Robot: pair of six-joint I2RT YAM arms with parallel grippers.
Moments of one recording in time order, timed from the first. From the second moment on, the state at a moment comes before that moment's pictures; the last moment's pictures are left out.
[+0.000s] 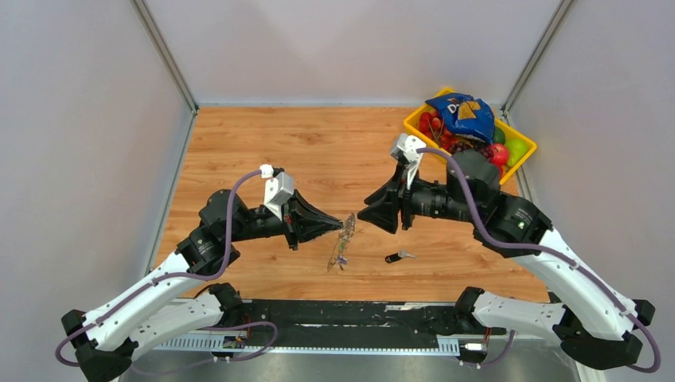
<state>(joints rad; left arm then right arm) -0.86 0.75 0.80 0.08 0.59 -0.29 0.90 0.99 1.40 -0.63 -0.39 0.18</state>
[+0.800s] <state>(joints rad) -0.86 0.71 0.83 -0.12 0.33 -0.23 0.85 1.02 0.74 -0.72 0.13 0.56</state>
